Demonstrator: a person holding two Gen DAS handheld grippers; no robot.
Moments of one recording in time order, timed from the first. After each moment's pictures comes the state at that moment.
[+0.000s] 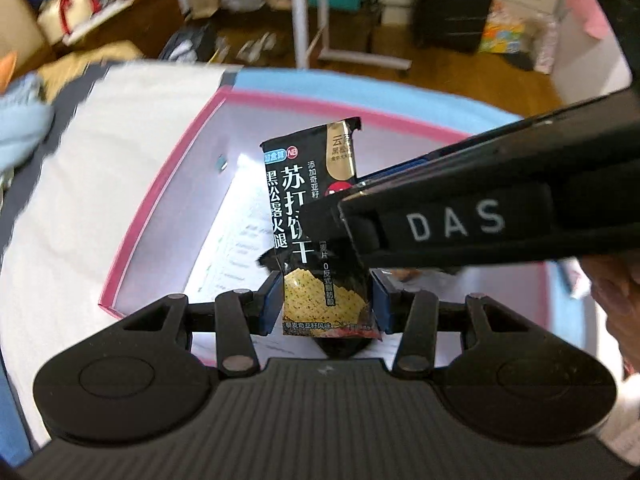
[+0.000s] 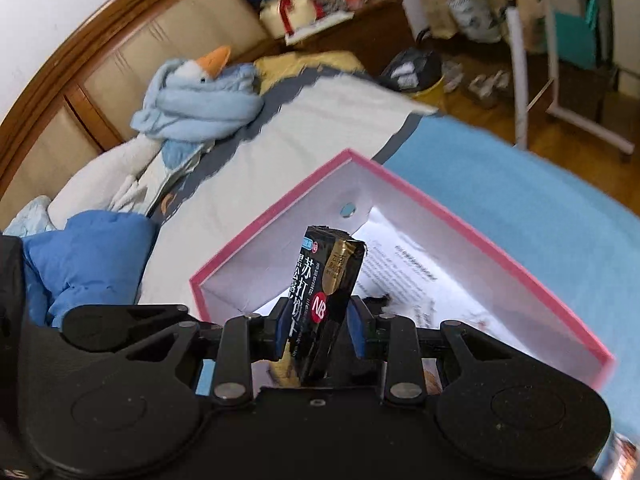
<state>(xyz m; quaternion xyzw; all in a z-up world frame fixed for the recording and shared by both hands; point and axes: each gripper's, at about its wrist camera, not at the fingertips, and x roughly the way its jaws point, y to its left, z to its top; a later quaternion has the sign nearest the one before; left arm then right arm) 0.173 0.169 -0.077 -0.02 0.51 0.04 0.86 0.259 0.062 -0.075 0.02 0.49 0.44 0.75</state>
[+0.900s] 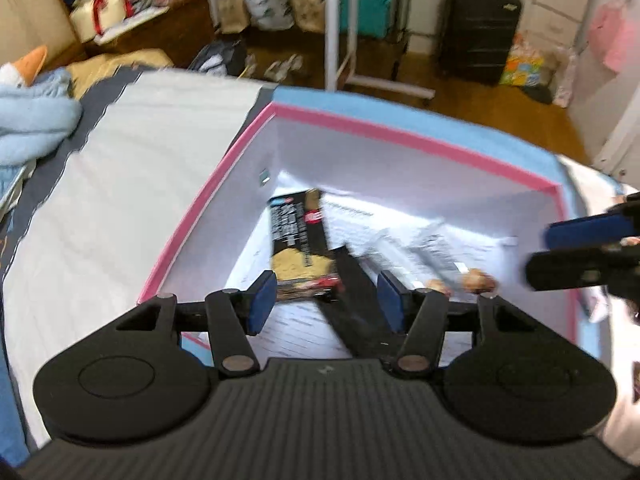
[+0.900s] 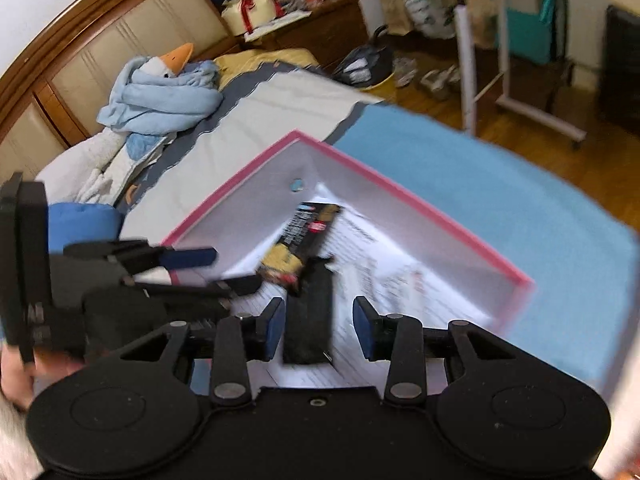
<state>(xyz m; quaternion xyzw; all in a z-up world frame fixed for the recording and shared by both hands) 0.148 0.186 -0.066 -0.03 0.45 0.05 0.89 0.205 -0.022 -0.033 -0.02 0.48 0.36 0.80</state>
